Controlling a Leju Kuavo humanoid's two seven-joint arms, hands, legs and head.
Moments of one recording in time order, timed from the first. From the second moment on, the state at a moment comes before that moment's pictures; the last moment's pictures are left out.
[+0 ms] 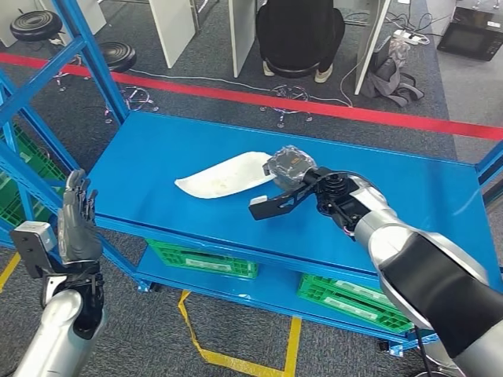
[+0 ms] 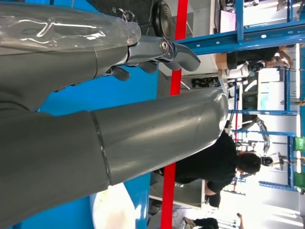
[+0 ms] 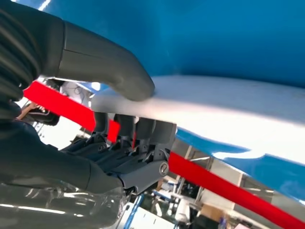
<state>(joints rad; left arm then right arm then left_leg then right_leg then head) -0.38 0.02 -0.36 -1.21 0.31 0.26 -0.44 -0.97 -0.12 0.81 -0.32 1.13 -0.15 -0.43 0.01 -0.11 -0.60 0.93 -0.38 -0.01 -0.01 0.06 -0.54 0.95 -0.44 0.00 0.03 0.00</state>
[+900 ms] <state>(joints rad) -0.37 0.02 -0.36 -1.20 0.31 0.27 -0.44 -0.97 -0.12 0.77 -0.32 1.15 -0.16 -0.44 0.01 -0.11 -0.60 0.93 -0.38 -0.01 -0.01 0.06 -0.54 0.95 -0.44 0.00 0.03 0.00</state>
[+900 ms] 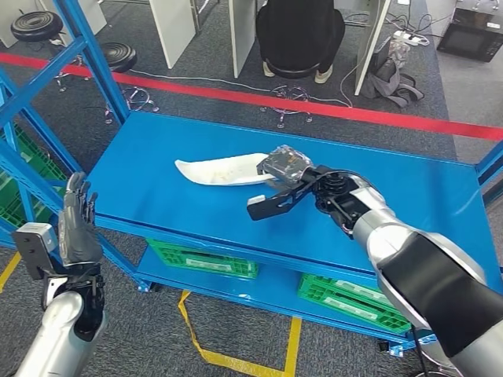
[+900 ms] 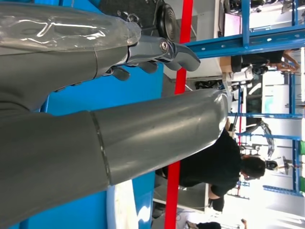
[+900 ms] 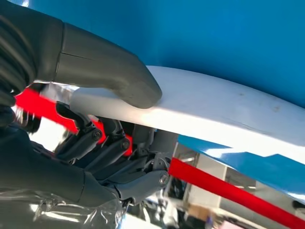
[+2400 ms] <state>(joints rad) -0.33 0.07 -0.36 -1.29 0.28 0.32 -0.39 -0.79 -0.09 0.46 -0.78 -0.09 0.32 -0.35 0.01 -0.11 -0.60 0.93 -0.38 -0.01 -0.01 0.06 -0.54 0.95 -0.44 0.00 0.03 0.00</state>
